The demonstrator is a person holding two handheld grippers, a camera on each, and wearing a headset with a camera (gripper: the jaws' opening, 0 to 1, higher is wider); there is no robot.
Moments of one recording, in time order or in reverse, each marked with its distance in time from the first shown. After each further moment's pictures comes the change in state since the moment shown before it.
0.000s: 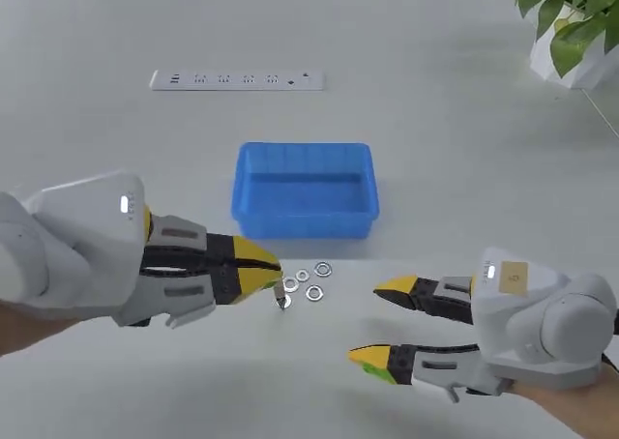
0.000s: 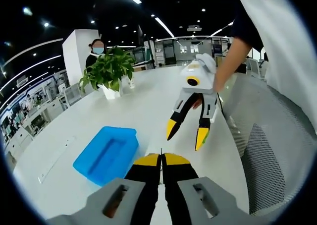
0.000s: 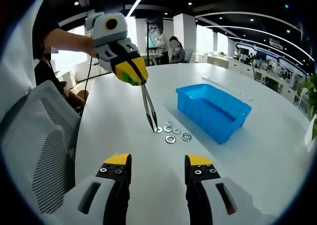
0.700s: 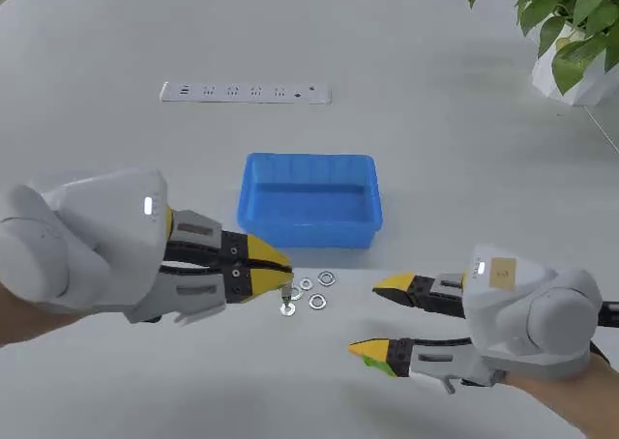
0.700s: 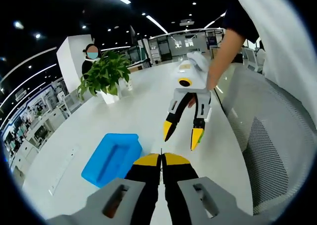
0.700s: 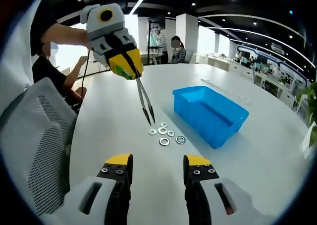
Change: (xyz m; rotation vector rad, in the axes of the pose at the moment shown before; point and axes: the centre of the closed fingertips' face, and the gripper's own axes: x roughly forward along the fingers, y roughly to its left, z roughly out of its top) left arm -0.004 0.001 0.010 0.095 0.032 0.008; right arm -0.001 -0.011 0.004 -0.029 0.005 -0.023
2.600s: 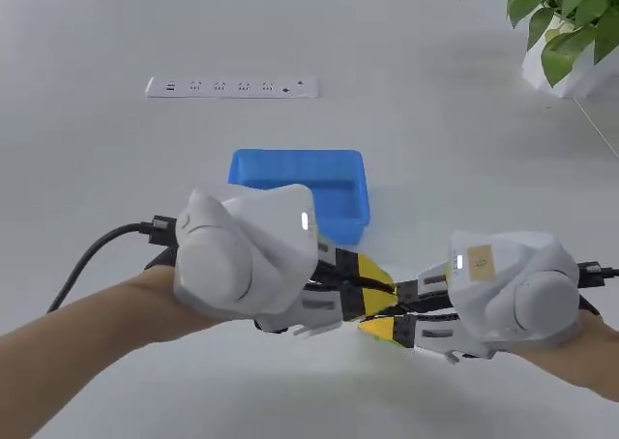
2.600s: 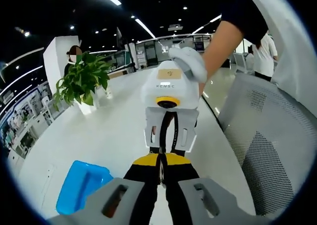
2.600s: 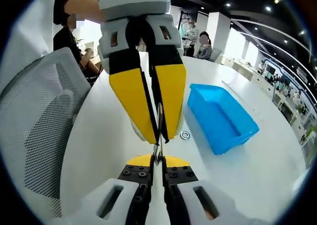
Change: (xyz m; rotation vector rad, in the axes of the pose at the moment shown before) left arm 0.094 -0.040 0.041 0.083 -0.038 -0.155; right arm 0.000 0.000 -0.015 -0.270 0.115 0.155
